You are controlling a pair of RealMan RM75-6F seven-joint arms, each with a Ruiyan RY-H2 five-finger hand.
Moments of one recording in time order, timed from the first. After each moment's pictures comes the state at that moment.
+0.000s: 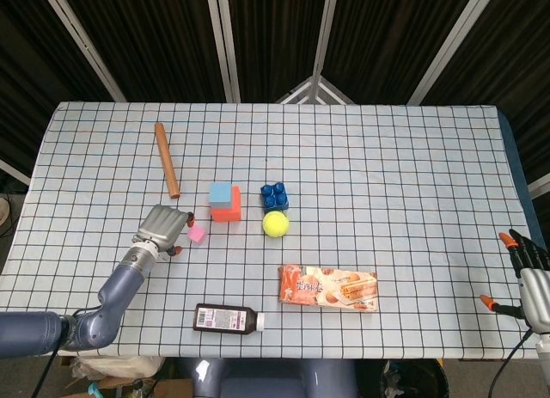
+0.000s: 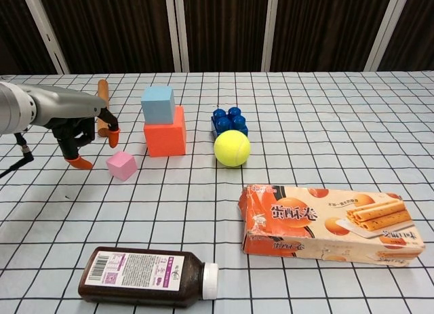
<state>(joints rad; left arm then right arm) -0.98 -1.35 -0.03 -1.74 0.52 0.96 0.75 0.08 -1.02 0.07 -1.61 -1.40 1.37 0.14</state>
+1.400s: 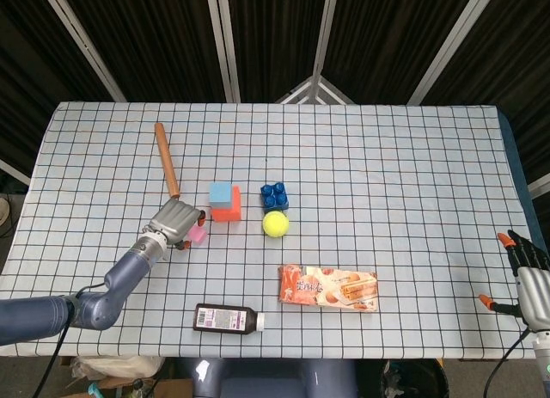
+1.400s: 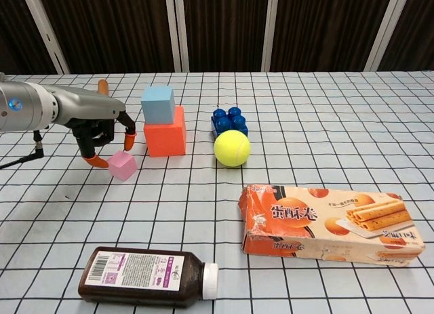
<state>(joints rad) -1.03 -1.37 0.00 -1.57 0.67 0.77 0.61 0.09 -1.03 0.08 -1.62 -1.36 1.34 0.10</state>
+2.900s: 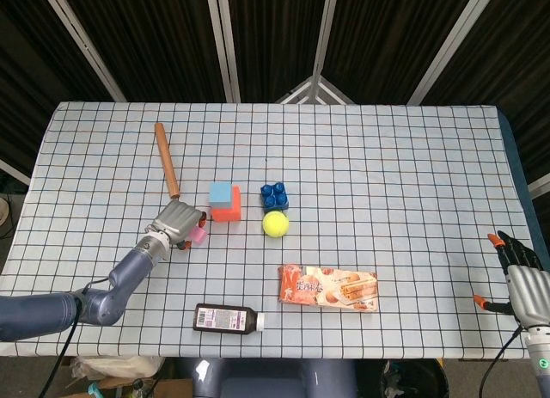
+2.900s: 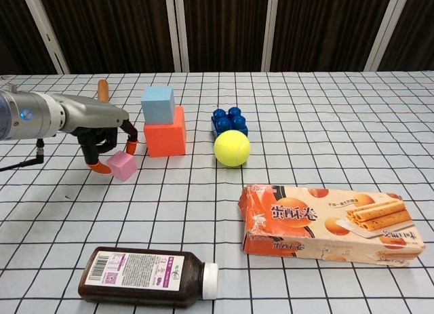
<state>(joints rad) -1.05 -1.43 0.03 -1.48 0.69 0.74 0.57 0.12 -1.03 0.07 -1.62 -1.34 1.28 0.07</state>
